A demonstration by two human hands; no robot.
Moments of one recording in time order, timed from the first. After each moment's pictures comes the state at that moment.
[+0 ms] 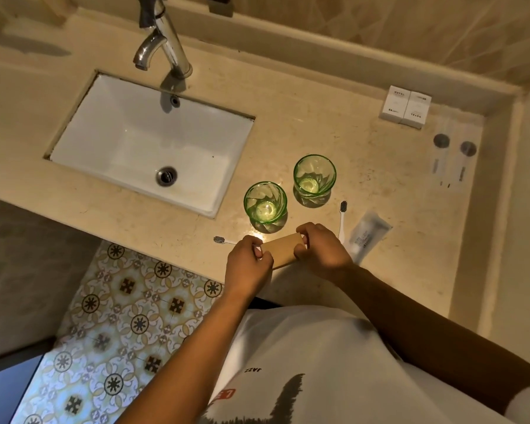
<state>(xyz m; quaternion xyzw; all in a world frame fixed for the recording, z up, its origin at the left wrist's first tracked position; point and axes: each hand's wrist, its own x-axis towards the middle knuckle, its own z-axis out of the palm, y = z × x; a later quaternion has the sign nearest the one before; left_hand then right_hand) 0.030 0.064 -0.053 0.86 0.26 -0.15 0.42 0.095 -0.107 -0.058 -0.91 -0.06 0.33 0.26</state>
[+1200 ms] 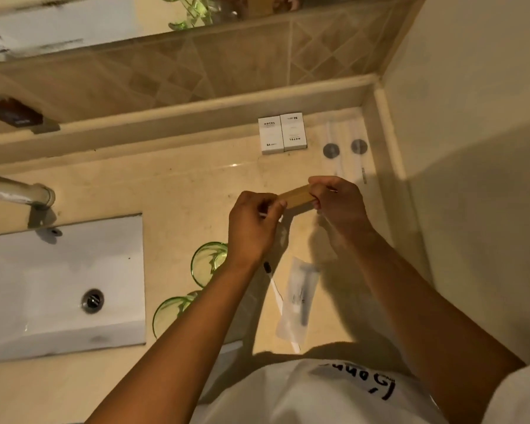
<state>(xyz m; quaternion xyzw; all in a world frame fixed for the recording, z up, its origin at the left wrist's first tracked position) 0.263 -0.108 -0.017 0.89 -0.02 -0.13 0.44 0.247 -0.280 -0.021 -0.72 0.35 0.05 0.59</state>
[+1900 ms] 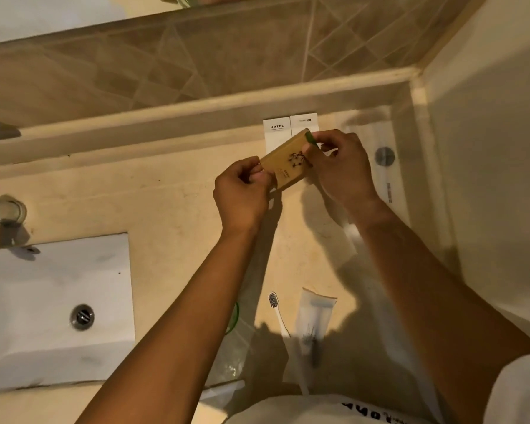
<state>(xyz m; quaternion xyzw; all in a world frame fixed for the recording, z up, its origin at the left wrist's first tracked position) 0.366 -0.136 -0.038 0.81 0.19 -0.11 0.55 0.356 -0.294 -0.040 -0.79 0.30 0.01 0.53</state>
